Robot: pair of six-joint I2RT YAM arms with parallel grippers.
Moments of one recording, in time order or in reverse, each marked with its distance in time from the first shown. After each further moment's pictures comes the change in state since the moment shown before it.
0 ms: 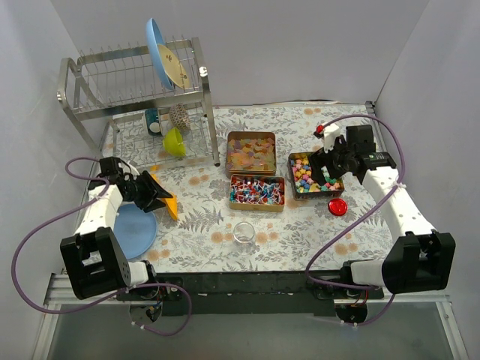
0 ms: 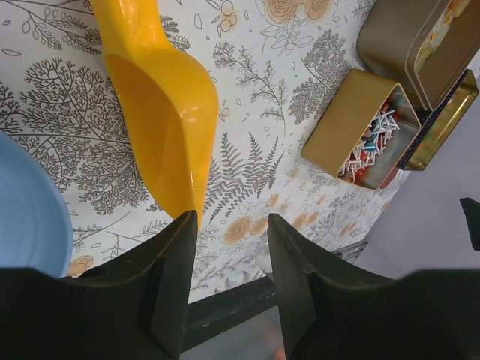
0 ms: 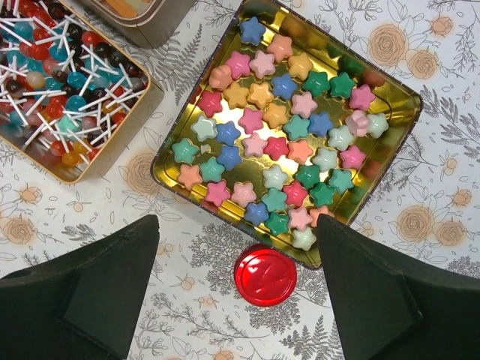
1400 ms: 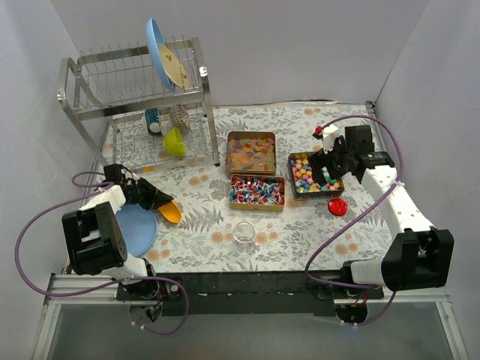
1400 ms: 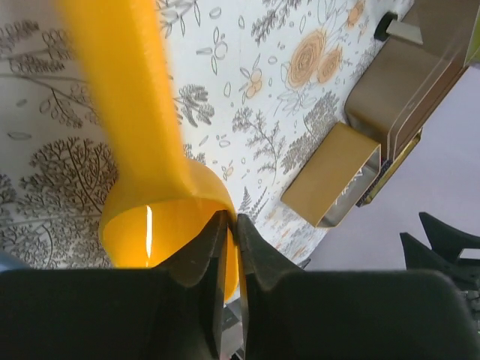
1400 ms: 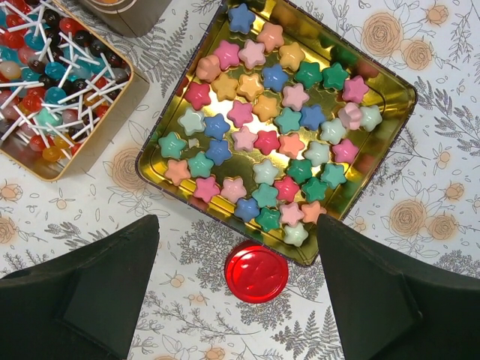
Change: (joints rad) left arm 0.034 0.185 -0.123 0.334 0.087 -0.204; right arm 0.000 0.031 0.007 -0.002 0.034 -0.023
